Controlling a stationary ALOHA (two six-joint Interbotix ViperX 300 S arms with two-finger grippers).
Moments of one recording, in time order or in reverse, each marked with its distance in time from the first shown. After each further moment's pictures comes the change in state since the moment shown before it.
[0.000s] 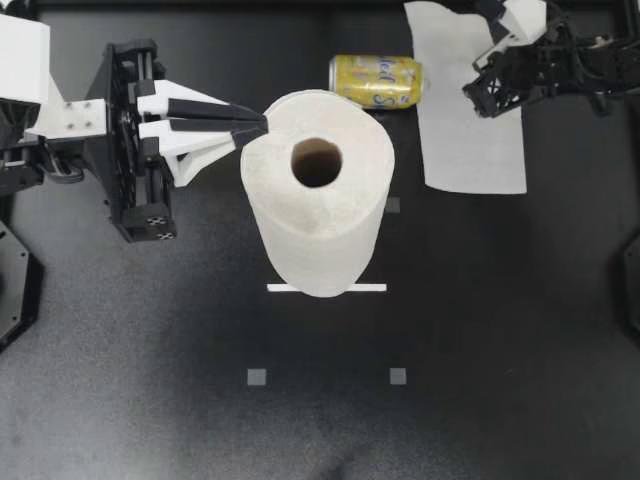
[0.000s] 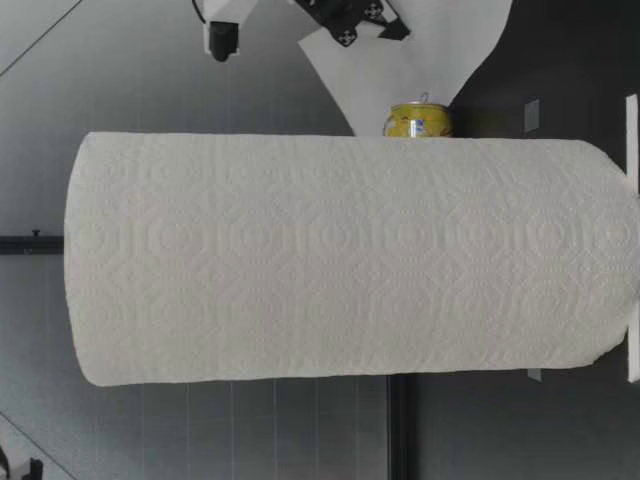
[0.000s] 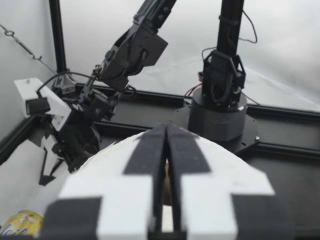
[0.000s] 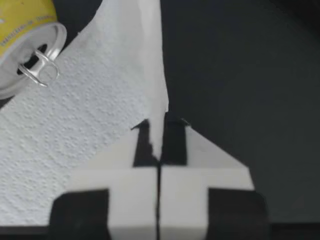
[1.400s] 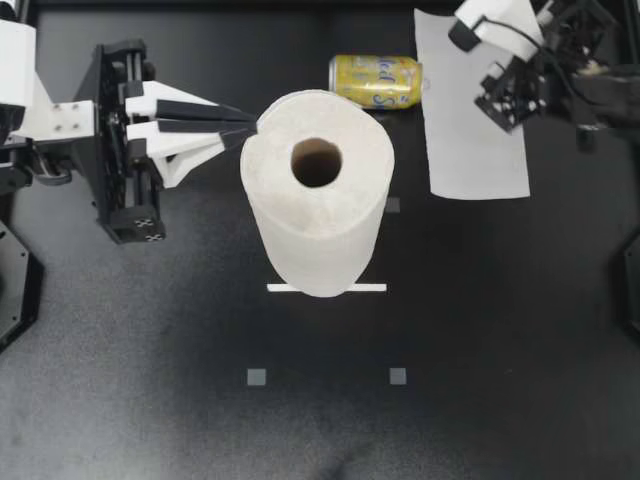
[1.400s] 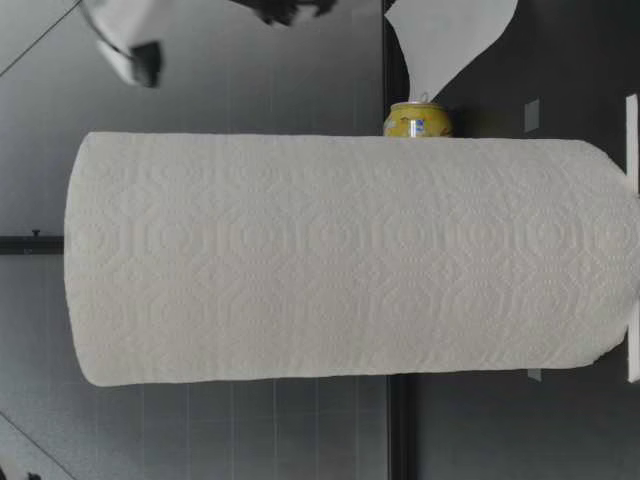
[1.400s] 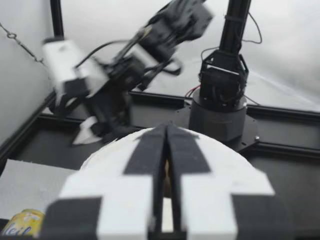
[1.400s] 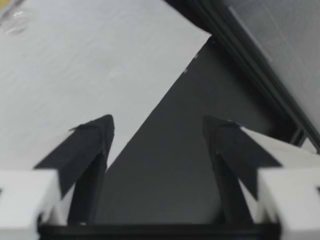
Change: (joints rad) left arm 0.000 -0.035 0.026 0.000 0.000 0.006; right arm 0.411 -0.278 -0.097 0.337 0.810 -0.434
